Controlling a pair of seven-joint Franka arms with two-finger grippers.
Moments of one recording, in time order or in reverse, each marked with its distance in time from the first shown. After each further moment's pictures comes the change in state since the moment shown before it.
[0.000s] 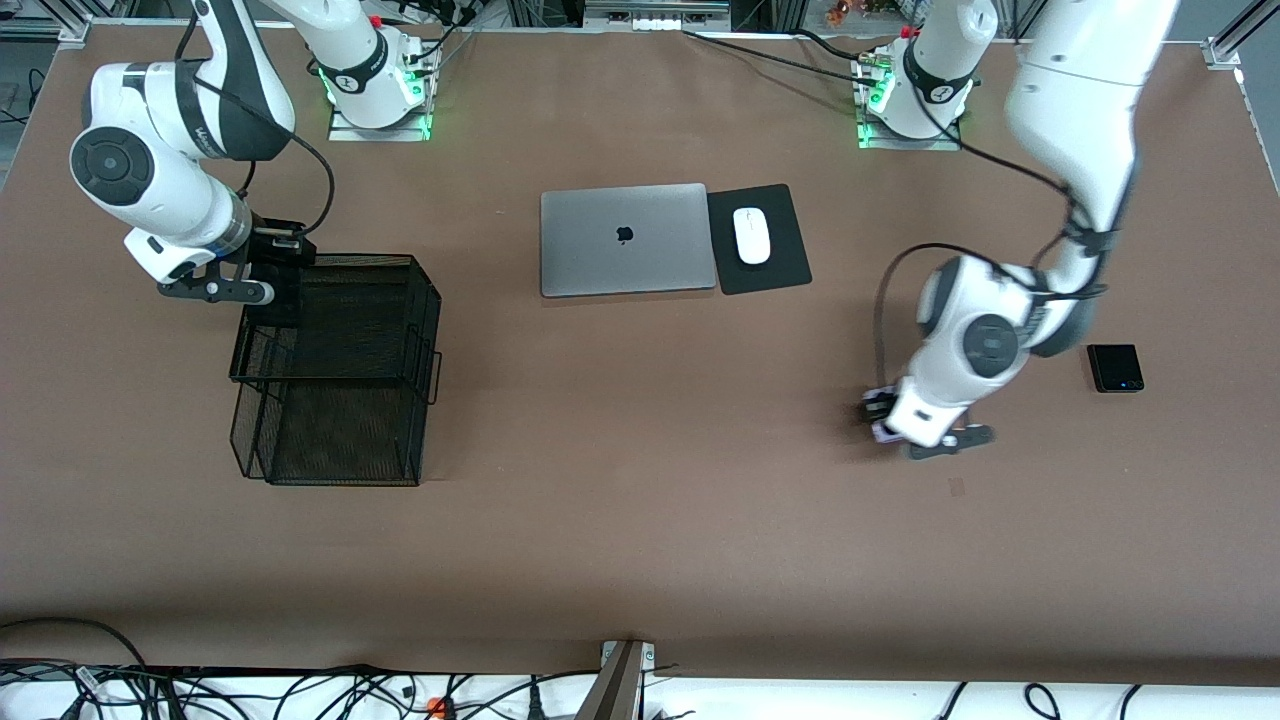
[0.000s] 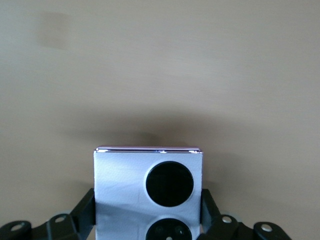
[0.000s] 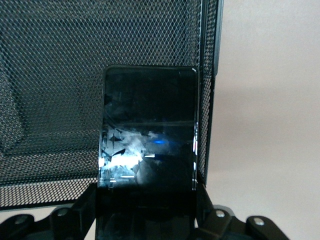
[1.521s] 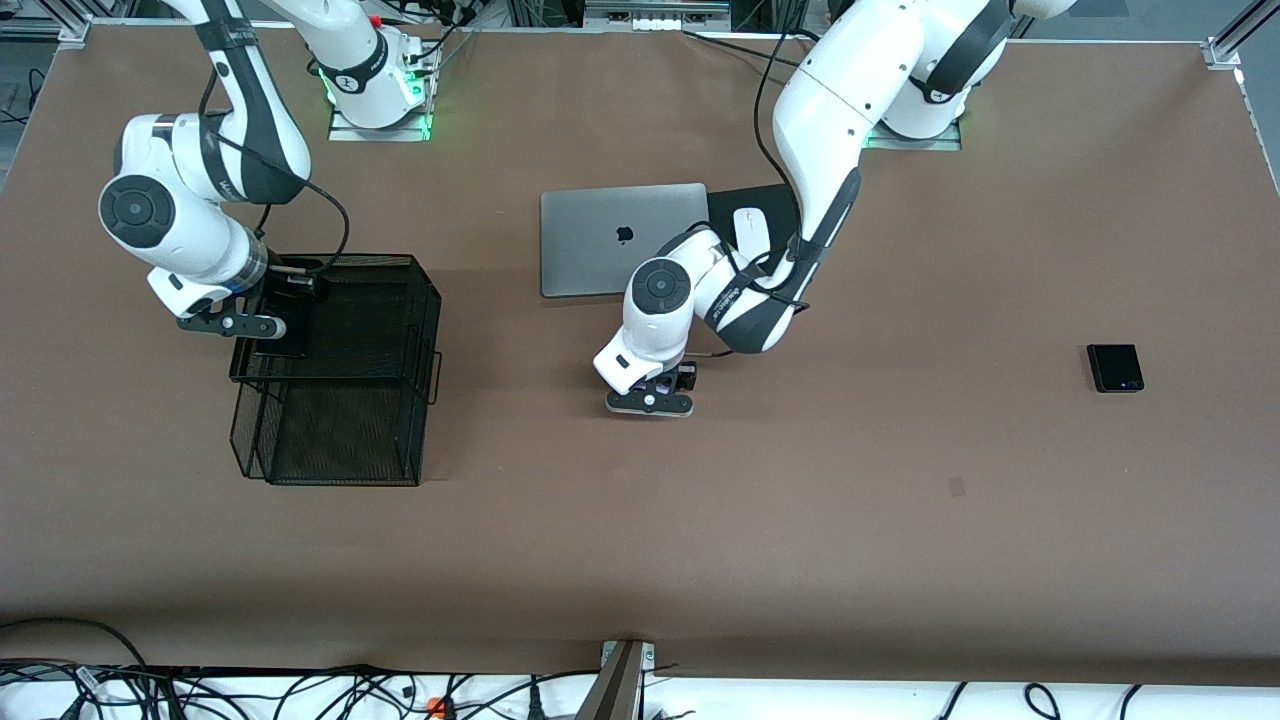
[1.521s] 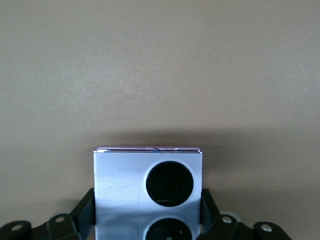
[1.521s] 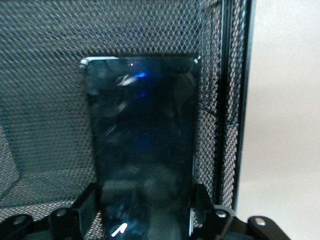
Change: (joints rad) left arm -0.450 0.365 -0.033 0.558 0.000 -0.078 -0.109; right arm 0.000 0.147 -0.017 0.030 0.044 0.153 0.000
